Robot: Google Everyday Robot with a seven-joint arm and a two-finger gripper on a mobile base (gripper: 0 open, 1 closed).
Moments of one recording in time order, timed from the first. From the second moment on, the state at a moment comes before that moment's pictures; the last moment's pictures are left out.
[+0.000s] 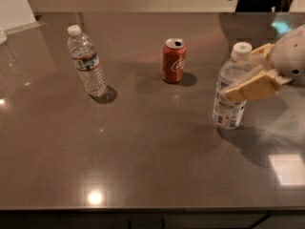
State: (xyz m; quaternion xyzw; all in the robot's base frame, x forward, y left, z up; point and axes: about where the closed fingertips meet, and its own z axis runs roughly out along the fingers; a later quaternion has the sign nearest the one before) arm 0.450 -0.170 0.968 -0.51 0.77 0.15 0.36
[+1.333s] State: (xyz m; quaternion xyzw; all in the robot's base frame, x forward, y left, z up) arm 0.442 -0.205 0.957 -0.59 0.80 -0.04 0.10
